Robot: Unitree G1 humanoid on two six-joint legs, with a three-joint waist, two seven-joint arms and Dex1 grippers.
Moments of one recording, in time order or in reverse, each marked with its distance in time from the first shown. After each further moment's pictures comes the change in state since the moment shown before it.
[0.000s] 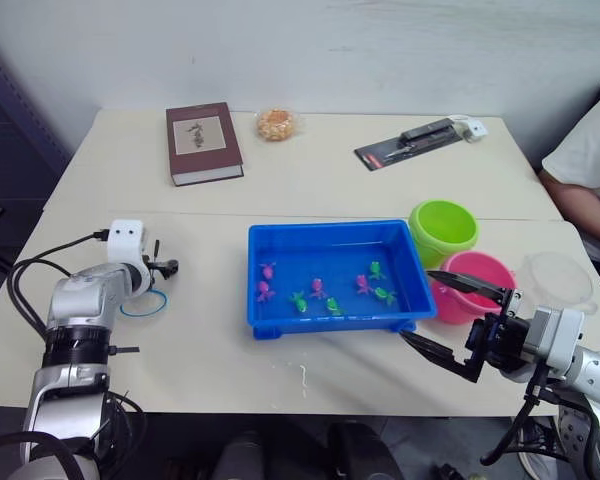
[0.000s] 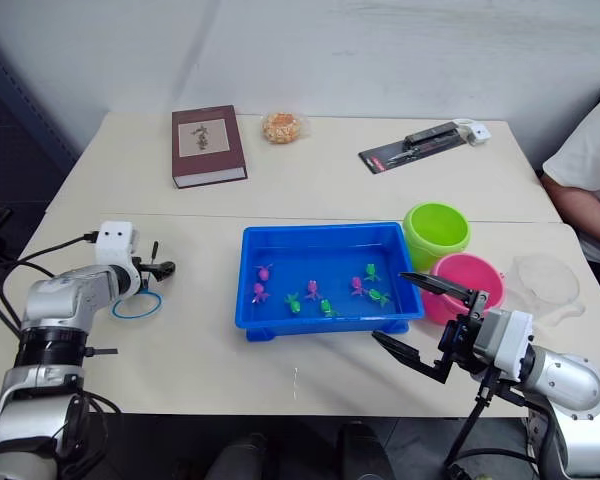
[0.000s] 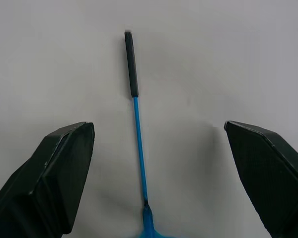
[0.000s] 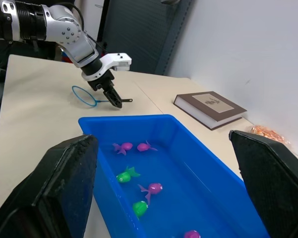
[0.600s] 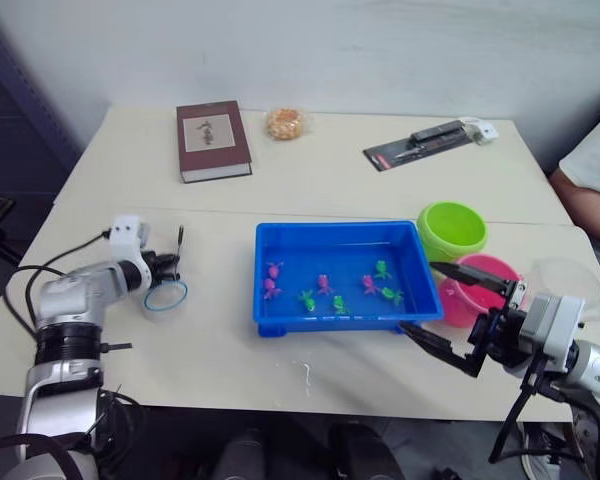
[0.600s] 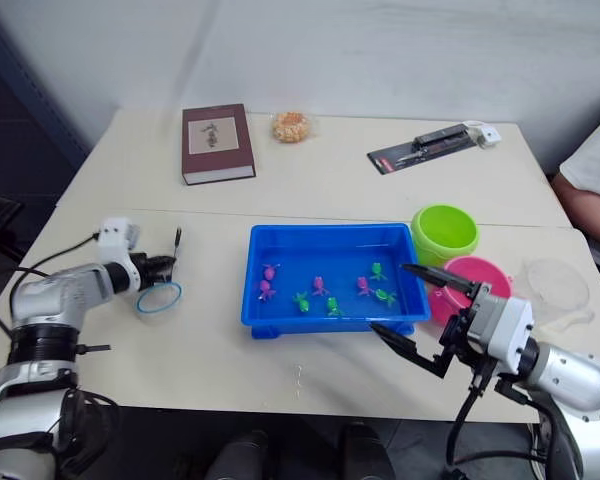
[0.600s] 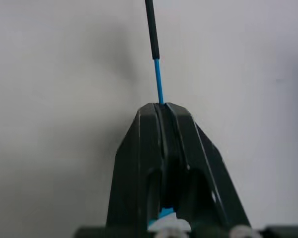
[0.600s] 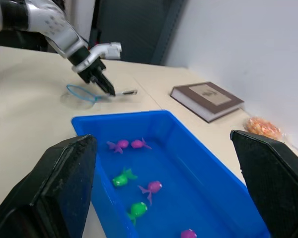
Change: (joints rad) left arm 0.058 0.075 0.093 -0.093 -0.140 -0.164 -0.442; right arm -0.008 -0.092 -0.026 -0.121 0.034 0.165 -0.144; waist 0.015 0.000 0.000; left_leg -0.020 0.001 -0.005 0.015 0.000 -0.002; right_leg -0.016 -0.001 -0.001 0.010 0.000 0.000
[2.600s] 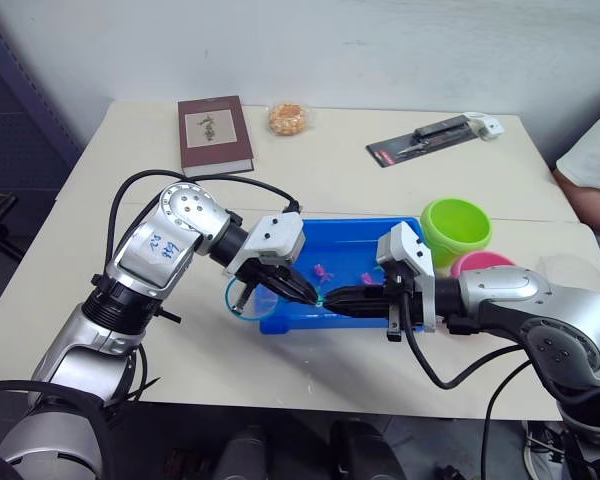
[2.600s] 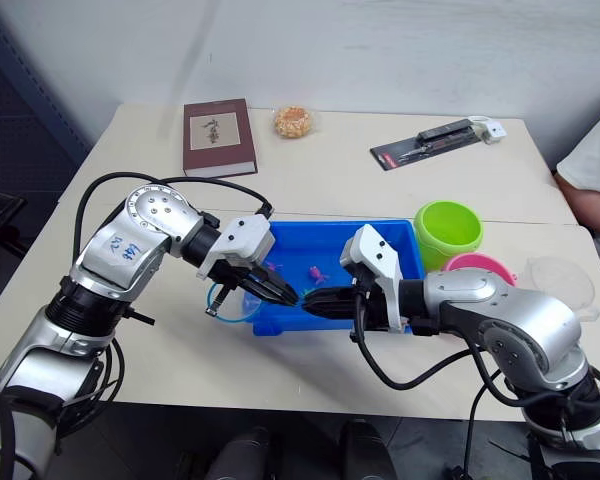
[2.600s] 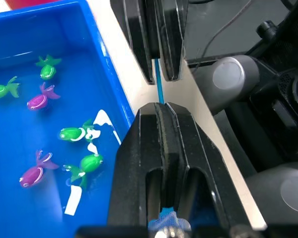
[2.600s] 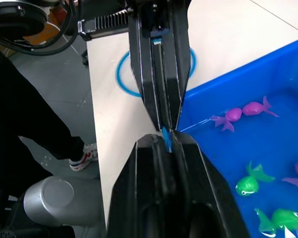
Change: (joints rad) left arm -0.308 -0.042 -0.619 -0.418 0.098 -0.210 -0.835; right arm -0.642 -0.064 0.379 -0.042 0.313 1.038 -0.225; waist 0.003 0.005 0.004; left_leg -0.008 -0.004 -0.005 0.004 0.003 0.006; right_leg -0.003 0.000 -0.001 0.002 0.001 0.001
